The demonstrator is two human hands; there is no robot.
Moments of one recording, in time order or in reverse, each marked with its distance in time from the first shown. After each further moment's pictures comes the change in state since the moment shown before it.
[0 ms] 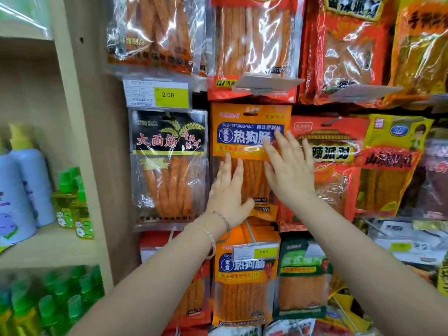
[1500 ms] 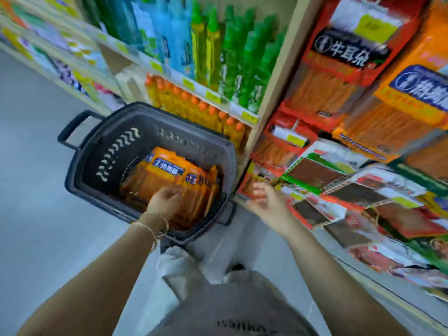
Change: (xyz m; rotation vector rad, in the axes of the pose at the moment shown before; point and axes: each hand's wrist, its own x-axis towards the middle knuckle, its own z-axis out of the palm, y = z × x) left_hand -0.590 -0.072 -0.034 -0.435 0.133 -1.697; right_hand -0.370 -0.258 -0.147 1.186 -1.689 0.492
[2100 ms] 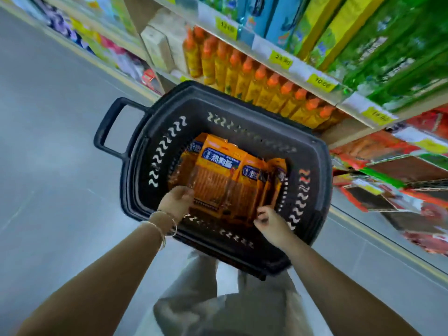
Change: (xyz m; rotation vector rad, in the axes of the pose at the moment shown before) left_hand 0.164 -0.058 -0.150 0.110 -0.176 -0.208; right_hand 0.123 0.002 0.224 -0.197 -0.281 0.471
